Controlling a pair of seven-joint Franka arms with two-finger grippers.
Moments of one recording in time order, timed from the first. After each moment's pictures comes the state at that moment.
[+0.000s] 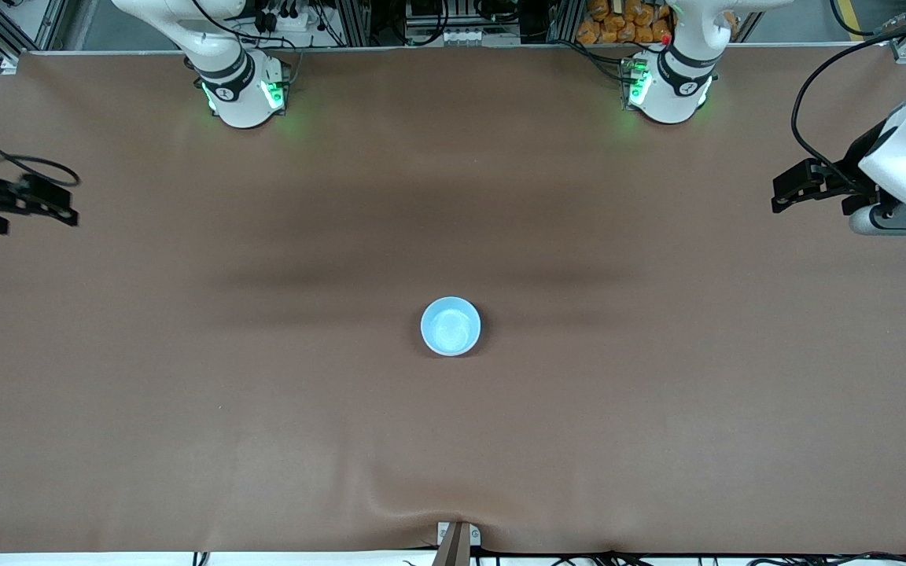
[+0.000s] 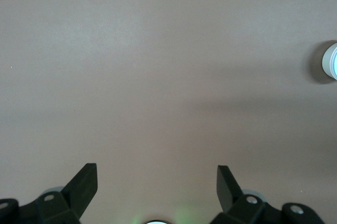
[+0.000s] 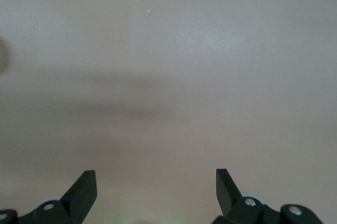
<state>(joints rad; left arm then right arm) -0.04 0.03 -0.07 -1.55 -0.02 1.51 -0.08 -0.06 0.05 -0.01 -1.50 0.00 1.47 -0.18</state>
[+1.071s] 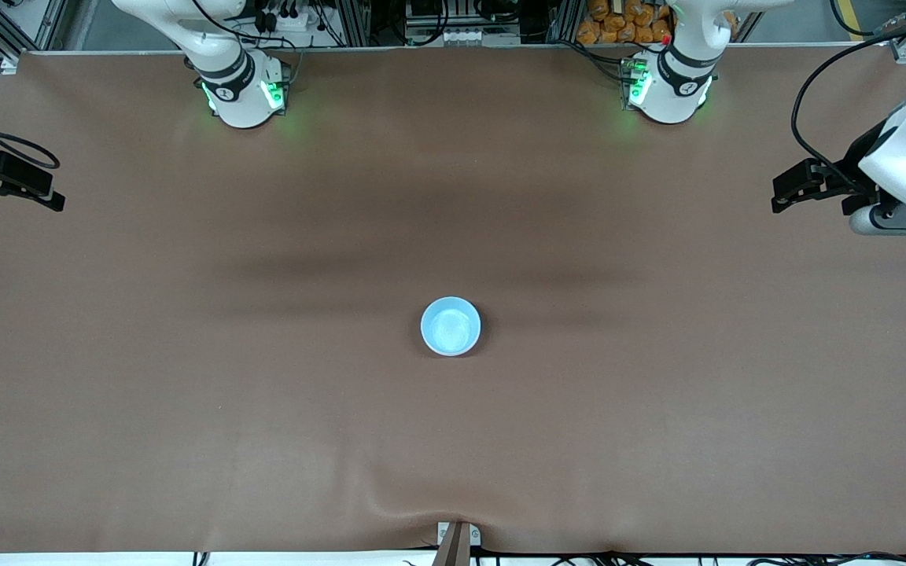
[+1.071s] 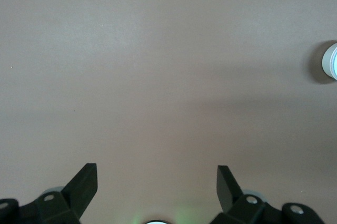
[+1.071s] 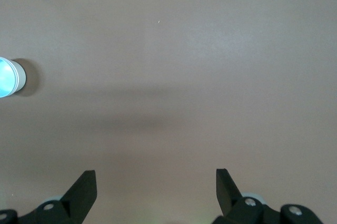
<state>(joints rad) -0.03 0.03 -0.07 -1.55 -0.02 1.51 -0.08 -0.06 0.04 -0.01 -1.46 0.07 1.44 -0.08</state>
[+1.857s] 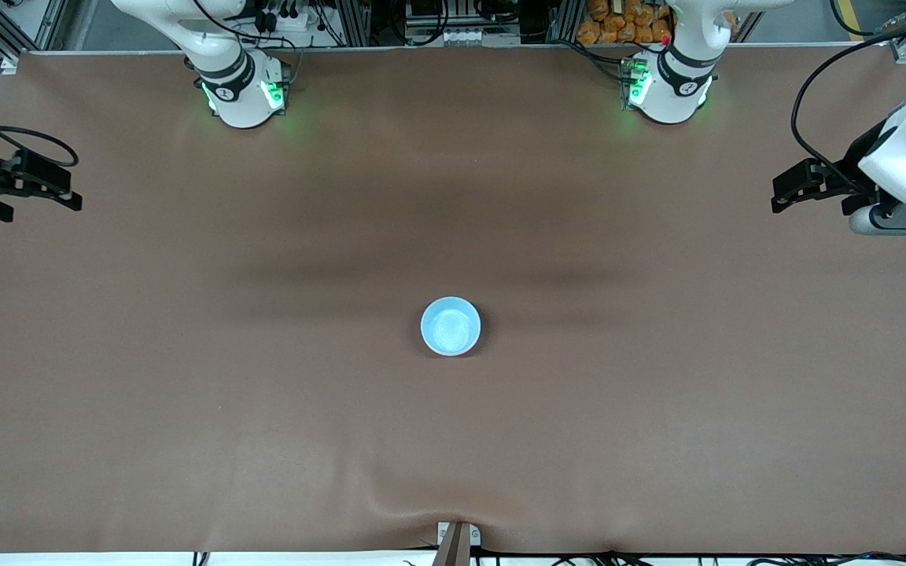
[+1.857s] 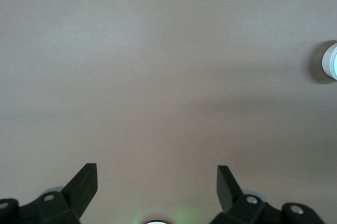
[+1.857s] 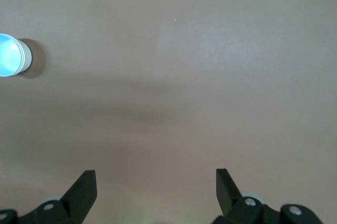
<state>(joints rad) -0.04 0.03 -0.07 -1.55 -0.02 1.51 -0.08 -0.03 0.05 0.01 -1.47 0.07 1.45 -0.15</state>
